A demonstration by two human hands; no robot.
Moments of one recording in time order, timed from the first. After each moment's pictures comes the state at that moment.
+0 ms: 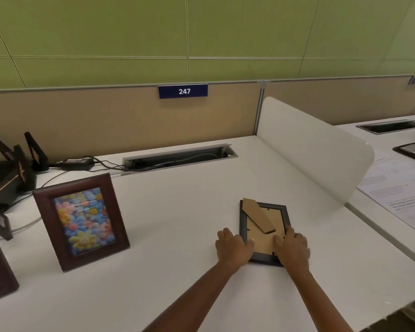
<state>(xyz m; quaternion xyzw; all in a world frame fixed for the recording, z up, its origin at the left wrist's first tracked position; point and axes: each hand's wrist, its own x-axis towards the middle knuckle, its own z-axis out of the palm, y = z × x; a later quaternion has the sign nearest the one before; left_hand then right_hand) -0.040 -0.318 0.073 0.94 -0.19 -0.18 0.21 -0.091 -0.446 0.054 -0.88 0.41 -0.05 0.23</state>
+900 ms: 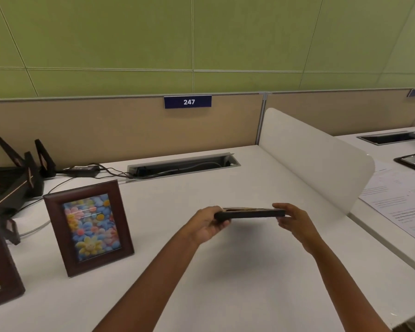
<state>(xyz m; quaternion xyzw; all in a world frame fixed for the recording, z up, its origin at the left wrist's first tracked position) 0.009 -0.262 0.159 0.53 0.09 -0.34 0.77 -0.074 -0.468 0.130 -0.79 0.20 -0.14 0.56</state>
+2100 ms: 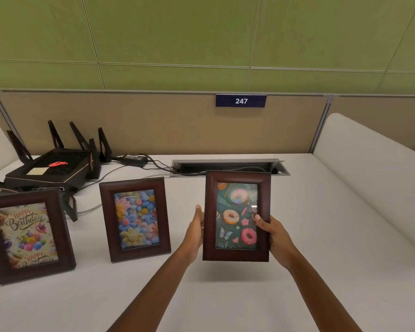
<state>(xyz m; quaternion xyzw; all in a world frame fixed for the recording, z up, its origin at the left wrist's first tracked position) 0.055 -0.177 0.104 0.62 0.07 -0.20 0.75 0.019 -0.355 0.108 -0.62 0.06 0.03 0.78</state>
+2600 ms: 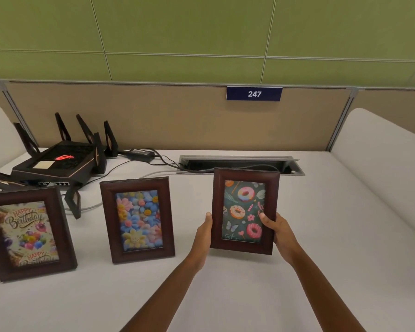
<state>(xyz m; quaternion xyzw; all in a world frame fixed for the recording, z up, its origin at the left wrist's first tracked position) 0.069 -0.186 0.077 0.68 0.07 -0.16 0.72 0.063 -0.362 0.088 -0.65 0.05 0.03 0.76</state>
